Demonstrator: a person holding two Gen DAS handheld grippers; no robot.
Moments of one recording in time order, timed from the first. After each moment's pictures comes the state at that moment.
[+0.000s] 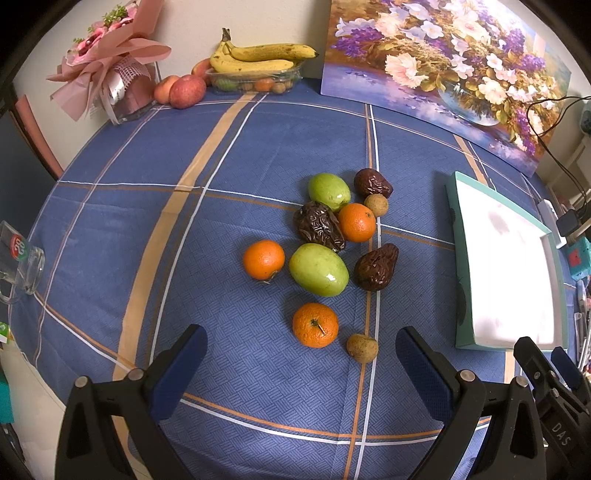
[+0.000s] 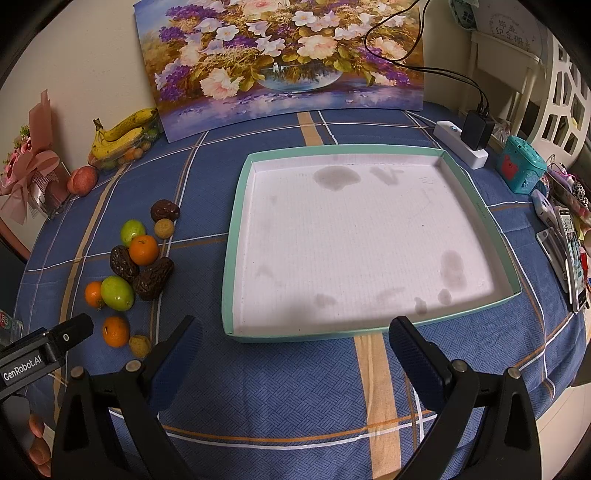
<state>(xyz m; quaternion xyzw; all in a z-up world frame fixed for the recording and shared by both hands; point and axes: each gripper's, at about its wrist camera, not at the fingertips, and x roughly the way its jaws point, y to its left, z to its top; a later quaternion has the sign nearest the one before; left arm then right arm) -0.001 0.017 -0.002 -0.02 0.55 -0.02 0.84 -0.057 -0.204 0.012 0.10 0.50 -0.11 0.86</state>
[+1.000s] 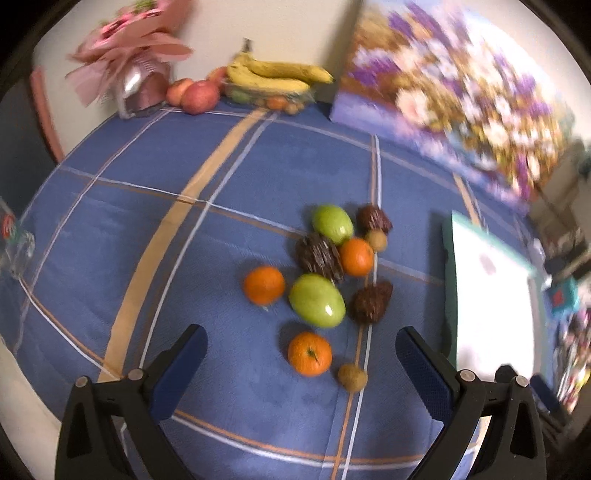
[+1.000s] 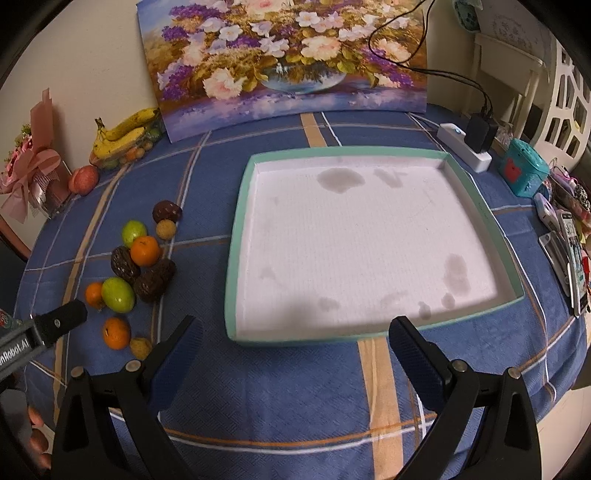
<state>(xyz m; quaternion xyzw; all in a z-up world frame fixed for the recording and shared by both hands) 0.007 0.042 0.005 -0.11 0.50 -0.01 0.86 -0.050 -0.200 0.013 0.10 0.49 -0.10 0.86</state>
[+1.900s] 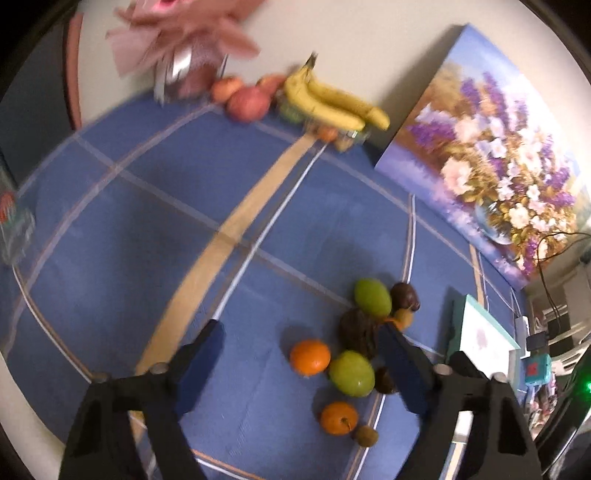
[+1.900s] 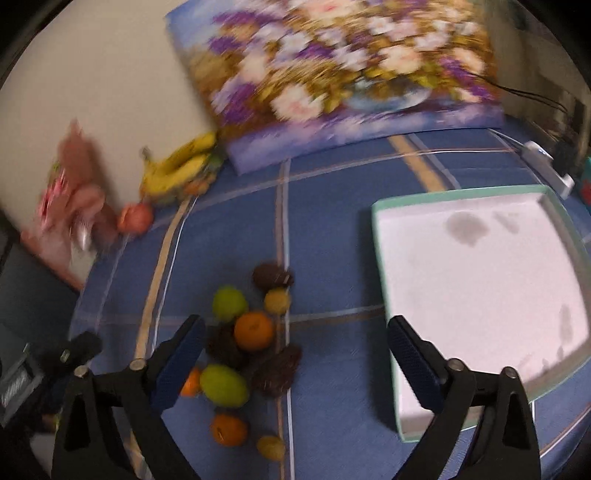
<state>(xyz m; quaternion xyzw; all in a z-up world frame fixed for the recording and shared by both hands) 0.056 0.119 0.008 -0.21 0.50 0.01 0.84 0.040 -0.126 0.010 0.14 0.48 -0.02 0.87</state>
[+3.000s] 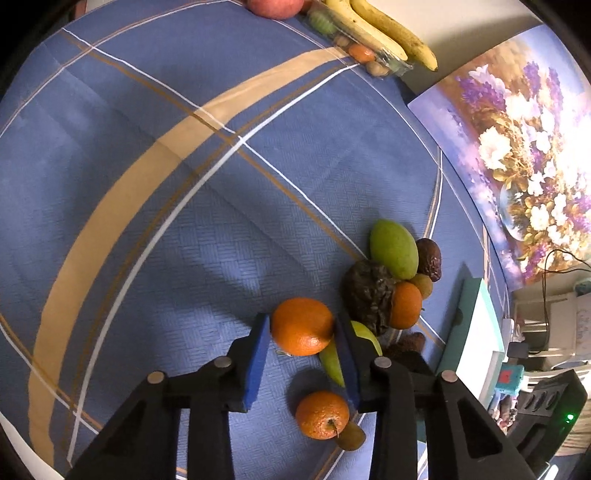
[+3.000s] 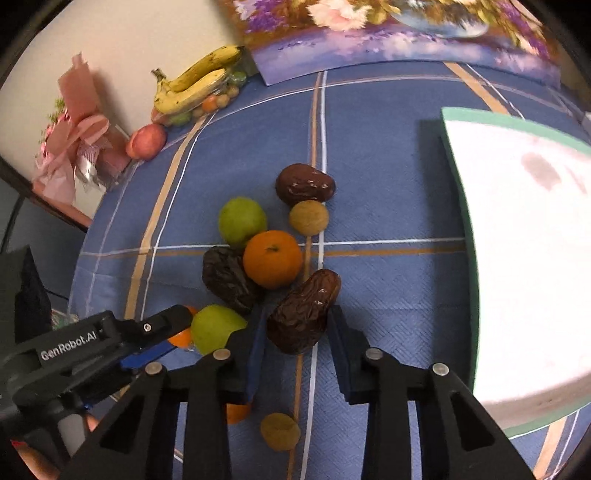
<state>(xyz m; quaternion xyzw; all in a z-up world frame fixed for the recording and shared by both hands) 0.077 0.107 -0.064 -0.30 0.59 -0.01 0.75 0.059 -0.115 -0.049 0.17 0.56 0.04 0.81</state>
